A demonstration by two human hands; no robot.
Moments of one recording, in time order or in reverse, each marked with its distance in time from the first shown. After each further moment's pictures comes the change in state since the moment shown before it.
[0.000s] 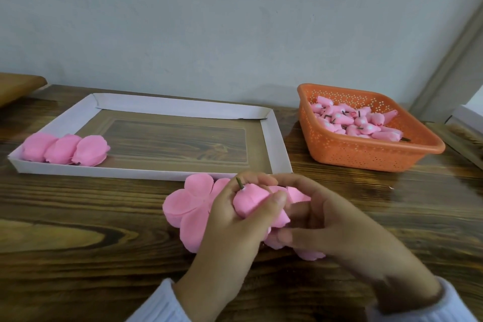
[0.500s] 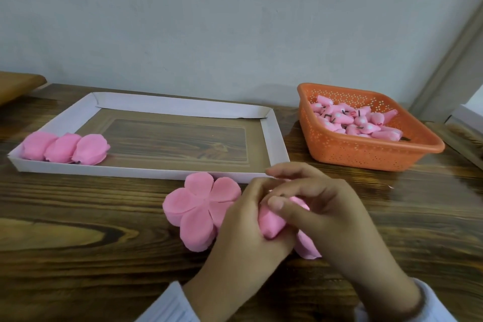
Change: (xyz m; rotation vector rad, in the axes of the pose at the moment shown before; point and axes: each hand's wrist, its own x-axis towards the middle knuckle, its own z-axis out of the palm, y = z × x) left_hand -0.002 -0.007 0.002 0.508 -0.110 0.231; right_hand 0.006 -0.006 0.019 -0.325 0.331 -0.369
